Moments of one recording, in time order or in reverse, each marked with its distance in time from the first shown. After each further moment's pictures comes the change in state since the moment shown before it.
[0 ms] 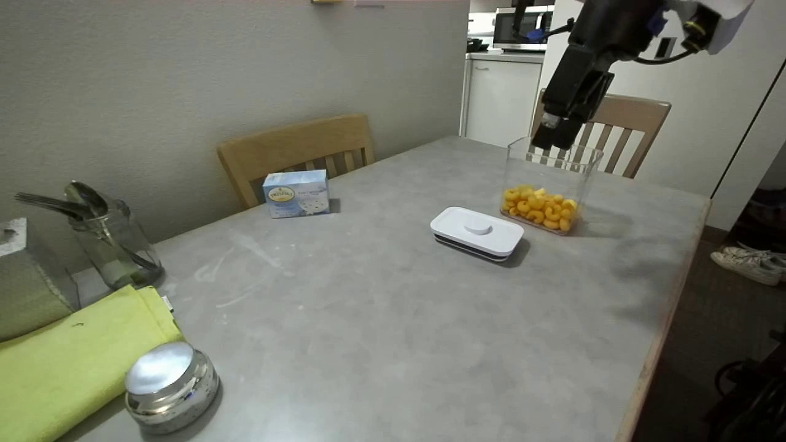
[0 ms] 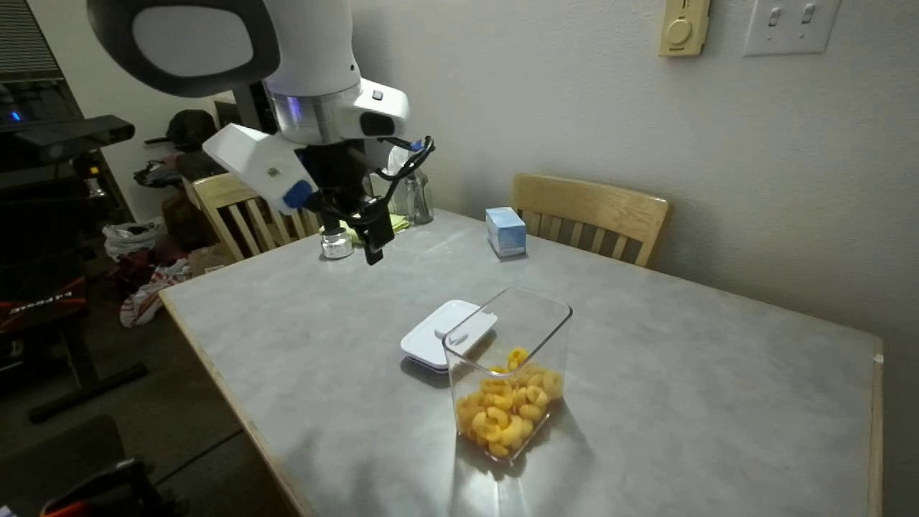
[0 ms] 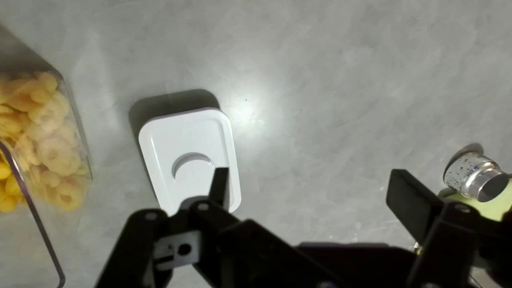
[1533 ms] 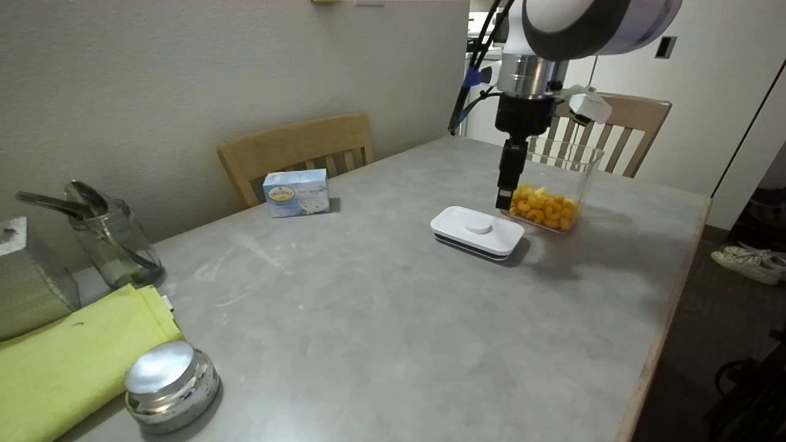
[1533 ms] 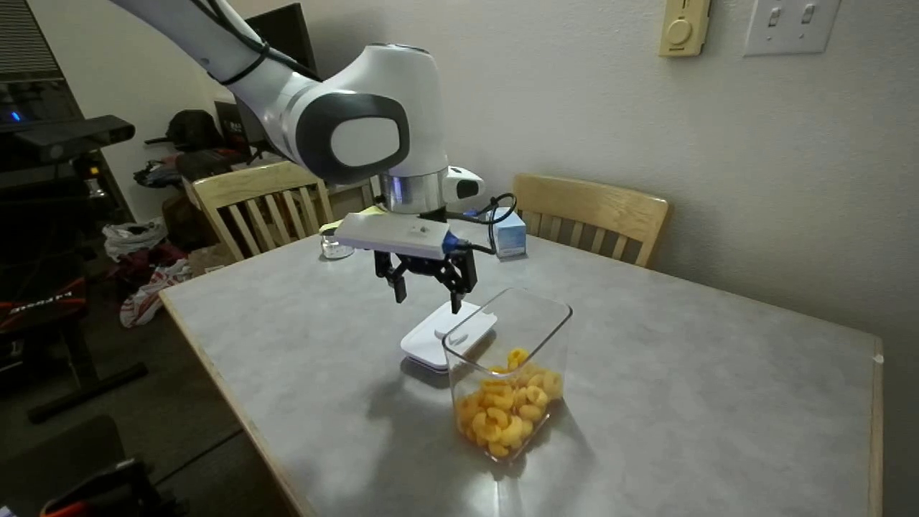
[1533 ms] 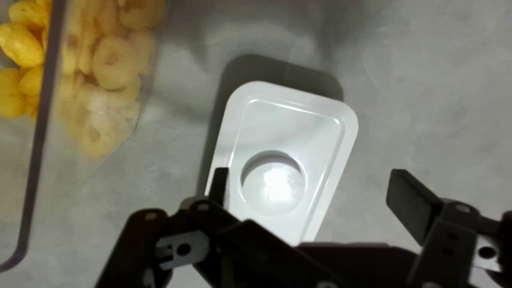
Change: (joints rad) arm -0.166 0.461 0.153 0.318 -0.316 0.056 -0.152
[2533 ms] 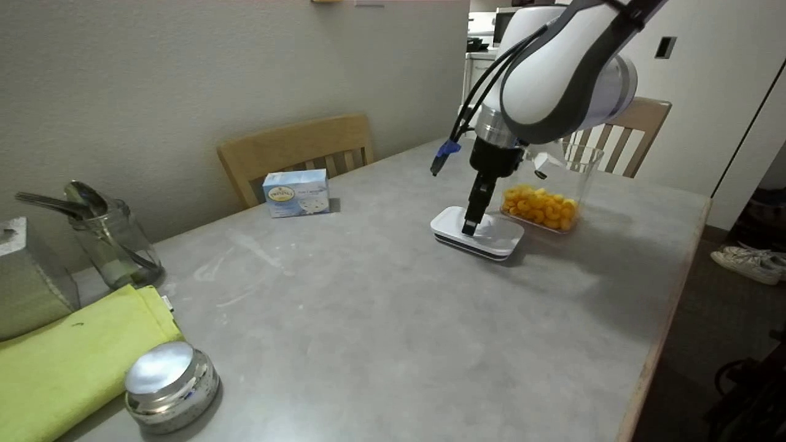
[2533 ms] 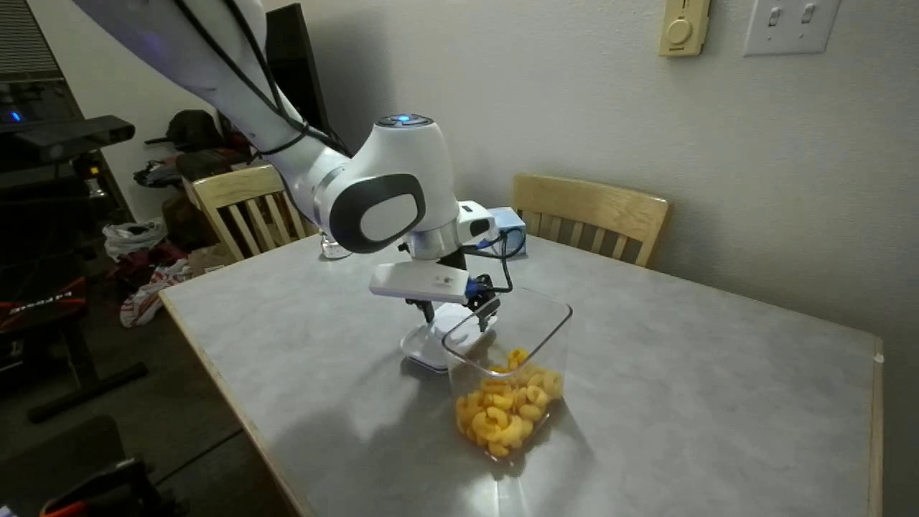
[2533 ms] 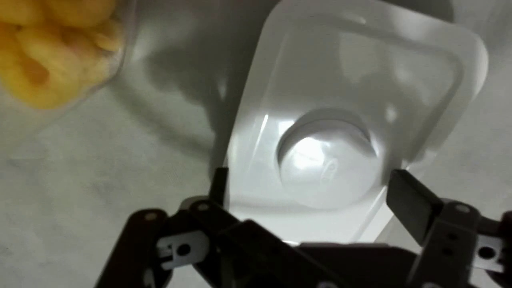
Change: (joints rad) arm -0.093 0.217 0.109 0.071 -0.048 0.315 0.013
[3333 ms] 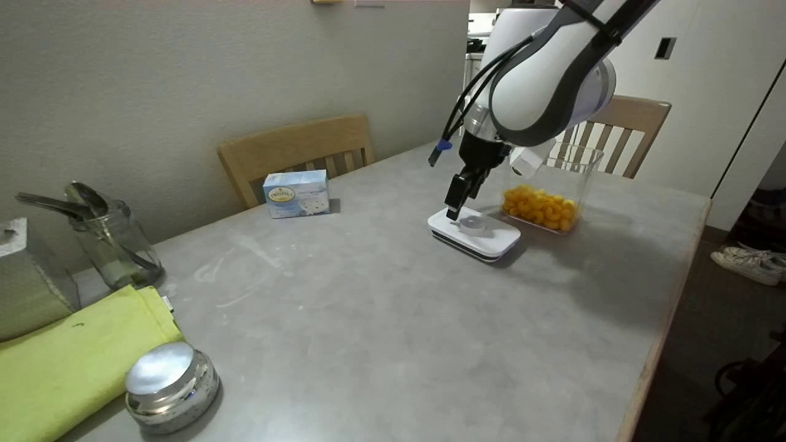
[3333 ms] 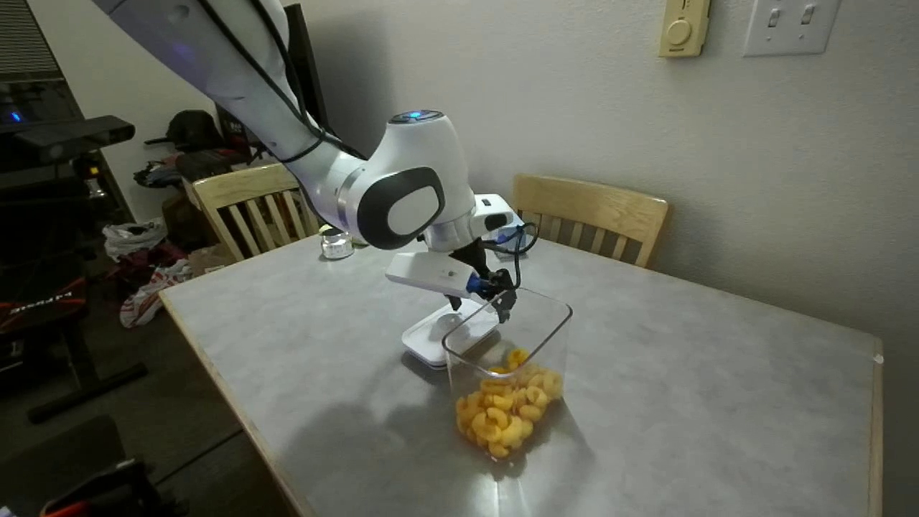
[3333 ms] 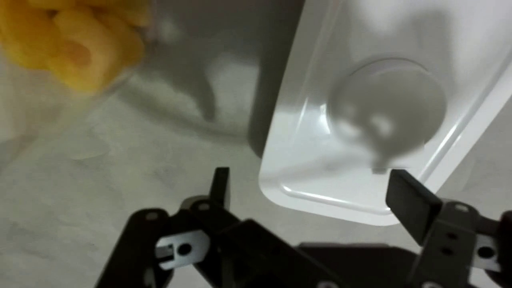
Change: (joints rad) arm 0.042 0.050 -0.062 0.097 -0.087 0.022 0.305
